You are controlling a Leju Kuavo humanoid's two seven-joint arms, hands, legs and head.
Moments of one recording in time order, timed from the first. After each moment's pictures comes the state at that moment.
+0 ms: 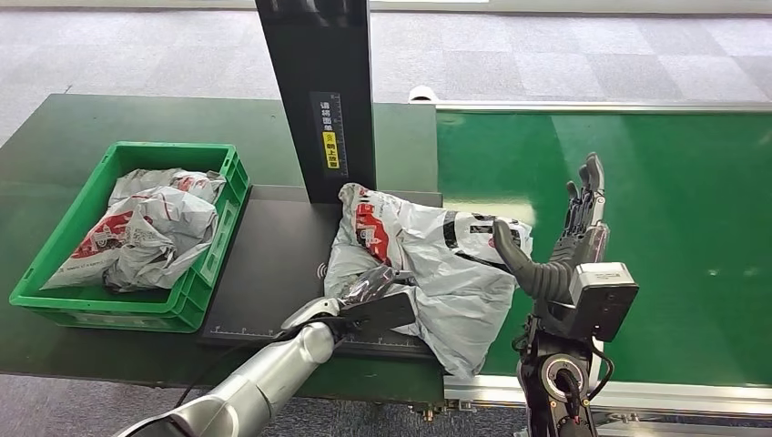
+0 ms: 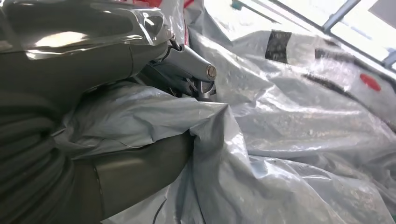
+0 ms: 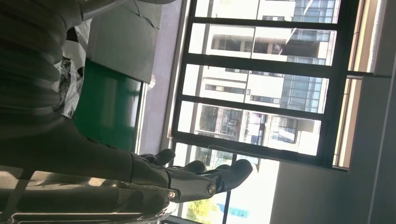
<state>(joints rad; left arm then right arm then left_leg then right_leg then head) -0.64 -0.31 -0.51 -0.51 -0.66 0.09 -0.48 -0.17 0.18 0.19 -1.53 0.25 -0.28 -0.37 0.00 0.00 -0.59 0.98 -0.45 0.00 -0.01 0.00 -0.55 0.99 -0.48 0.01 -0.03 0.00</state>
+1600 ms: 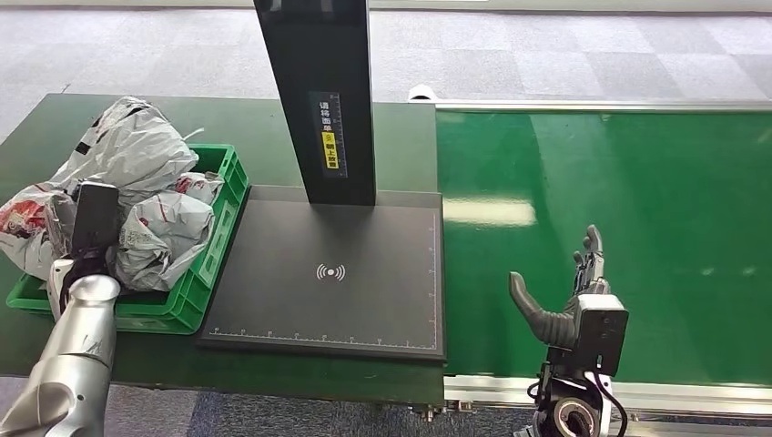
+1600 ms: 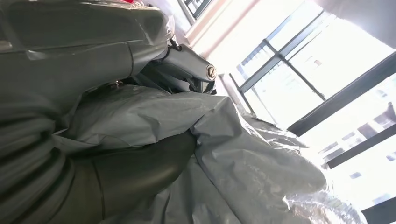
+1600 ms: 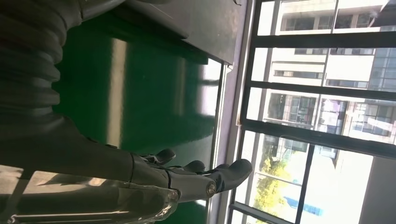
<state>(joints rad) -0.64 0.14 0.25 -0.76 -0.63 0.48 -0.40 0.00 0.15 0.08 -1.46 0.24 -0.29 -0.32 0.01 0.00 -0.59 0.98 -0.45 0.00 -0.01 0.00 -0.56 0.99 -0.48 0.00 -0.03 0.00</state>
